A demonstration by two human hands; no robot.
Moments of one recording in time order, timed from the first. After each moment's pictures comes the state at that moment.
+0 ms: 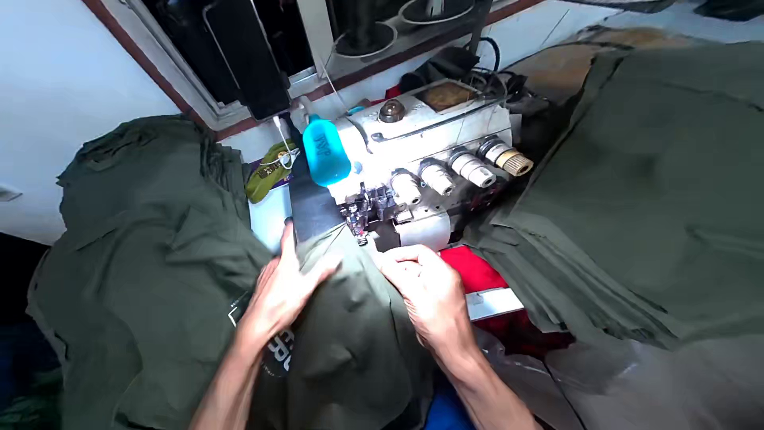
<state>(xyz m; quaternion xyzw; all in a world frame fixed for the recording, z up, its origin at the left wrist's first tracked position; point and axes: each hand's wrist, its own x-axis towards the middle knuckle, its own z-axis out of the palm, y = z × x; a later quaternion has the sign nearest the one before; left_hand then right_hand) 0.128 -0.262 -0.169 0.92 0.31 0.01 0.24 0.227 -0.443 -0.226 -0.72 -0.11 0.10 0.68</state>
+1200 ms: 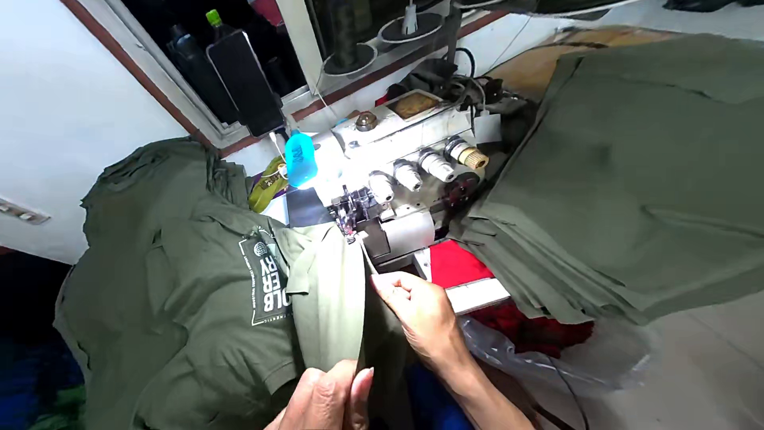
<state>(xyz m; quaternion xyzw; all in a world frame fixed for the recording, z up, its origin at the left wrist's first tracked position) 0.054 -0.411 -0.127 0.93 0.15 0.30 0.17 0.212 -0.466 -0.242 -0.73 -0.16 0.14 0.65</state>
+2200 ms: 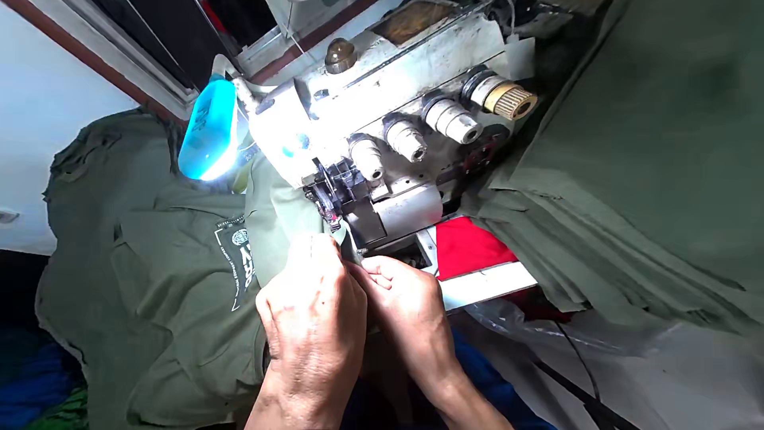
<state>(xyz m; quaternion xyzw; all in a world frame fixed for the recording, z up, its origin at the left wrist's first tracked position) 0.170 -0.373 -0.150 0.94 0.23 0.22 -0.13 0.206 -0.439 -0.234 -0.73 -0.13 0.07 0.67</state>
